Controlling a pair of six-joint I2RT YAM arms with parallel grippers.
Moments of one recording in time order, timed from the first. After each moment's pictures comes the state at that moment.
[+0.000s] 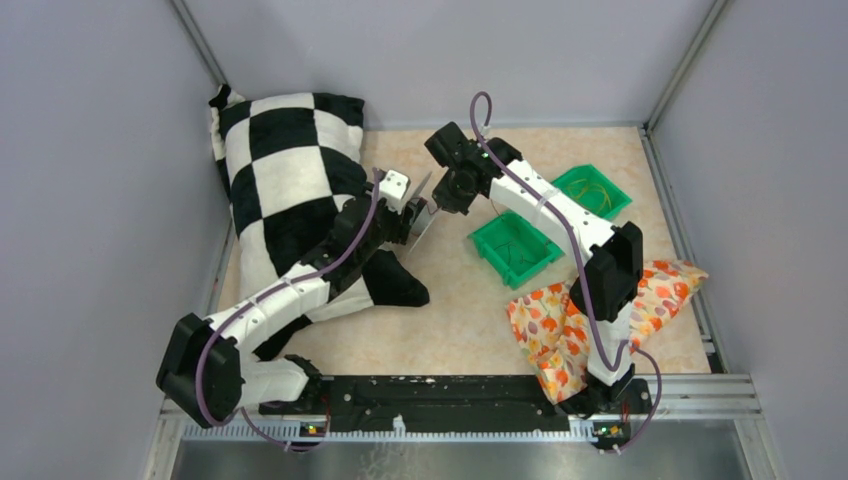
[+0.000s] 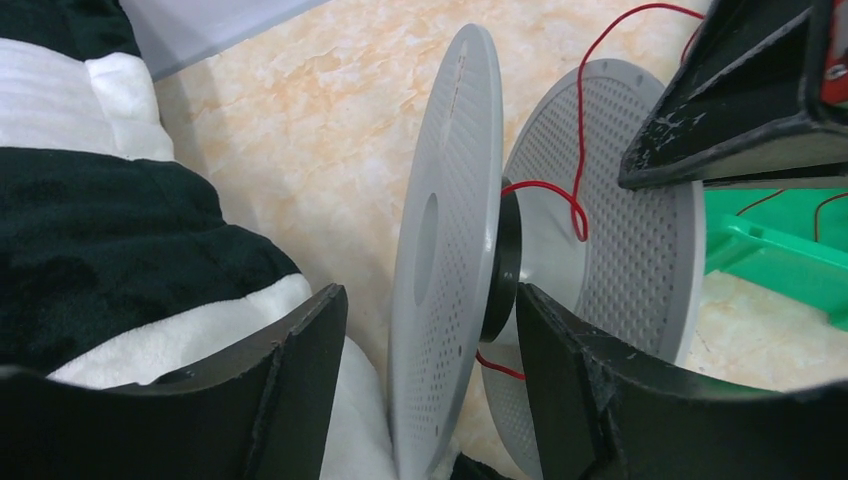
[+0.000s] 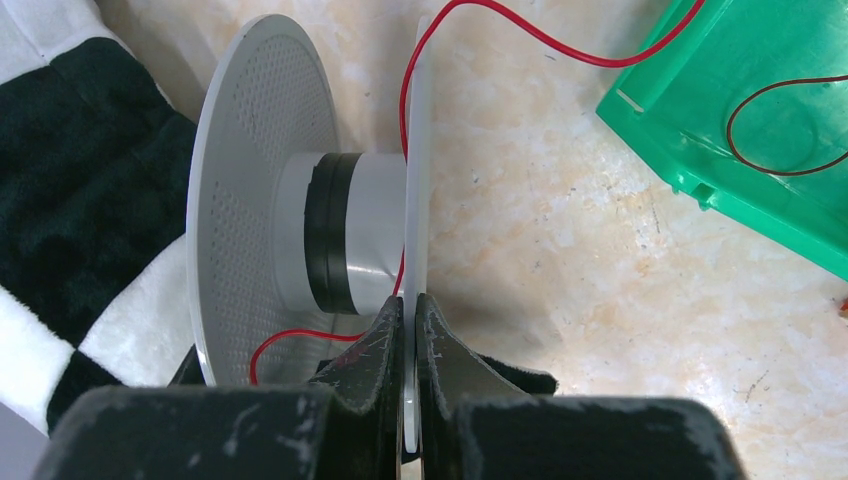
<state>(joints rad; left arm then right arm) -0.60 1.22 0.77 0.18 -0.15 0.06 0.77 1.95 1.99 -1.09 0.27 1.27</state>
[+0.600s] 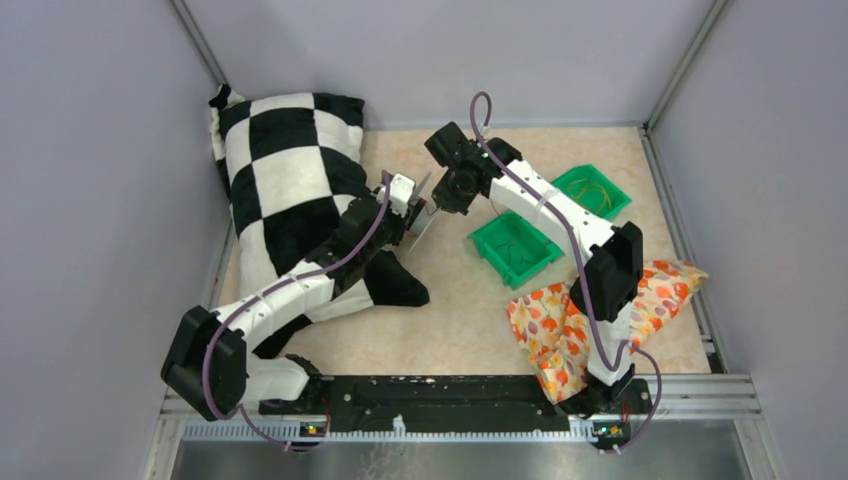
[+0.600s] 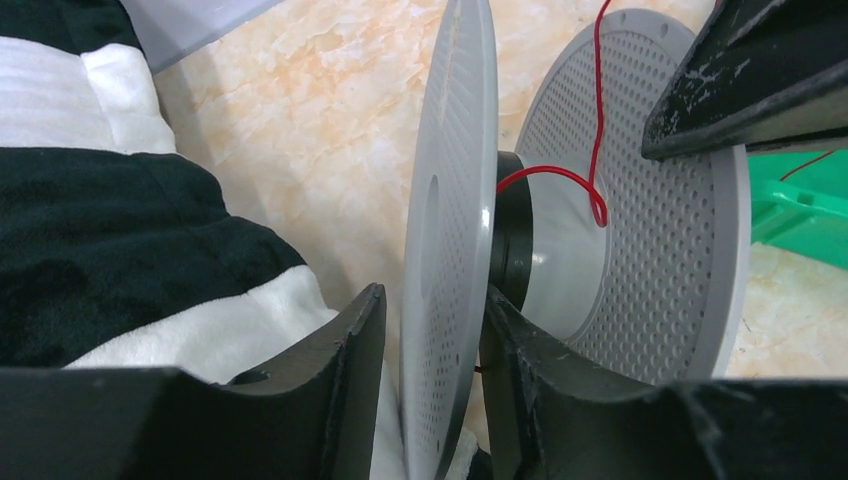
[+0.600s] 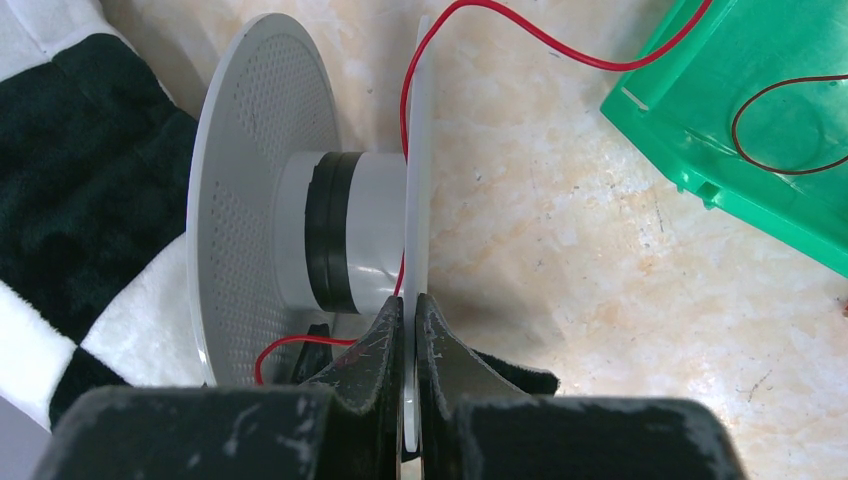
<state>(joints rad) -0.60 1.26 0.77 0.18 -0.17 0.12 0.77 1.95 1.99 -1.09 0.26 1.27</state>
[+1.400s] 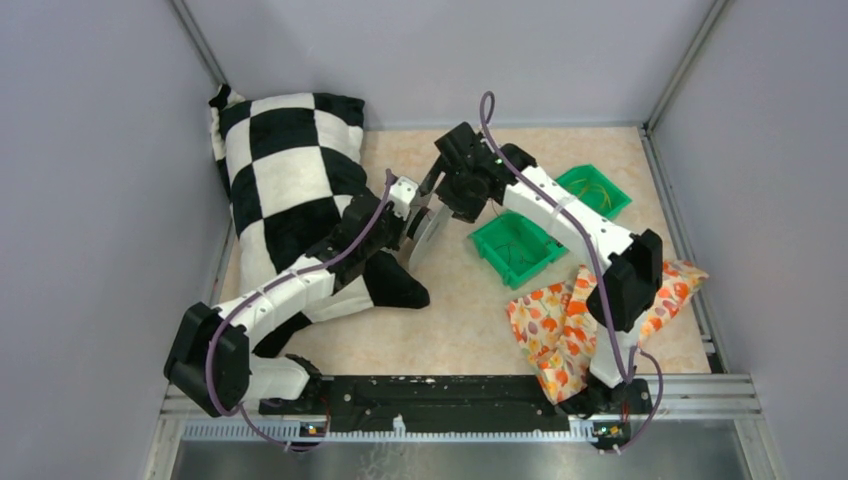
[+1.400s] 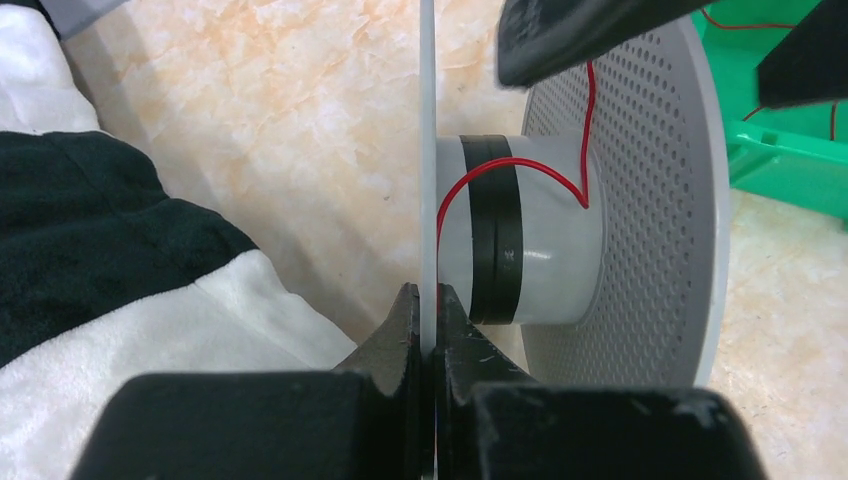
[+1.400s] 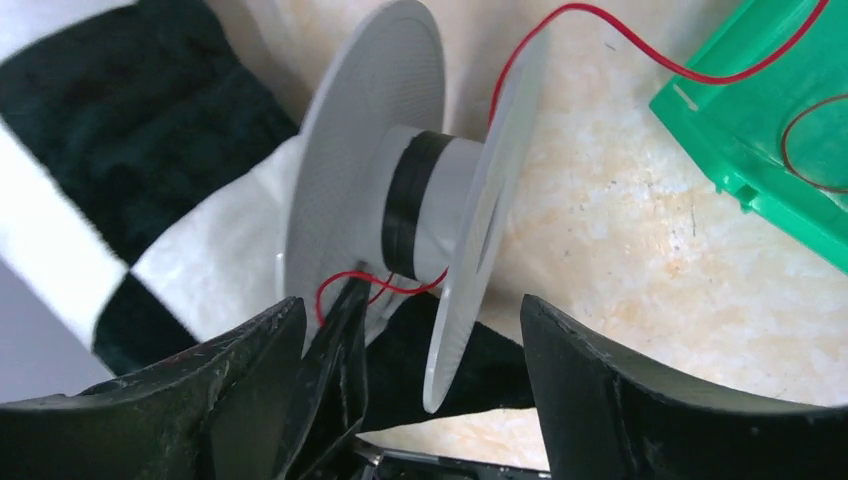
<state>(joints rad) -0.59 1.29 0.80 0.08 -0.07 0.12 0.76 1.87 1.88 -0.96 0.20 1.21</state>
